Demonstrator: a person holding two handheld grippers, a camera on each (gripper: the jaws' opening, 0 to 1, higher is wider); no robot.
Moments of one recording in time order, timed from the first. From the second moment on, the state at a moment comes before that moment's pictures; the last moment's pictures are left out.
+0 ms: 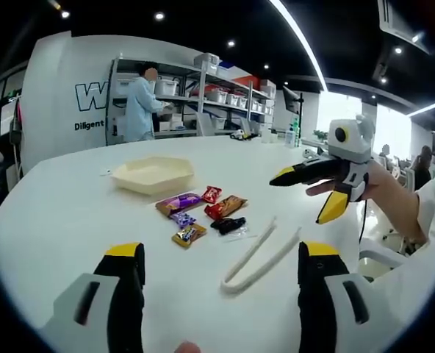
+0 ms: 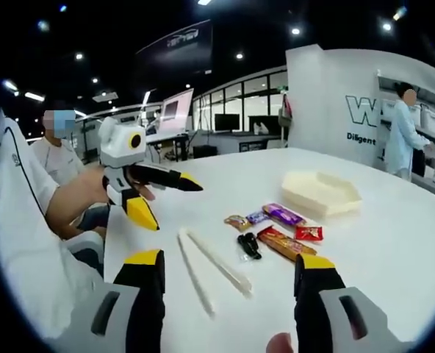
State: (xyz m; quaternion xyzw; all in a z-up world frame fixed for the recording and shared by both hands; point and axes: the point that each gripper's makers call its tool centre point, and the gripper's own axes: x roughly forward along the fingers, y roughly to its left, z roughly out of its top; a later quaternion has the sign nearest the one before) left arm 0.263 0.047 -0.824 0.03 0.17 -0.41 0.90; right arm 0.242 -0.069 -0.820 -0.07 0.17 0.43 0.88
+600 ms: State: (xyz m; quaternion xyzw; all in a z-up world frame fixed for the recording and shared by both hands) left arm 0.260 0.046 -0.827 0.04 0.17 -0.41 0.89; right arm 0.231 -0.057 -0.831 -0.10 0.17 0.49 0.85
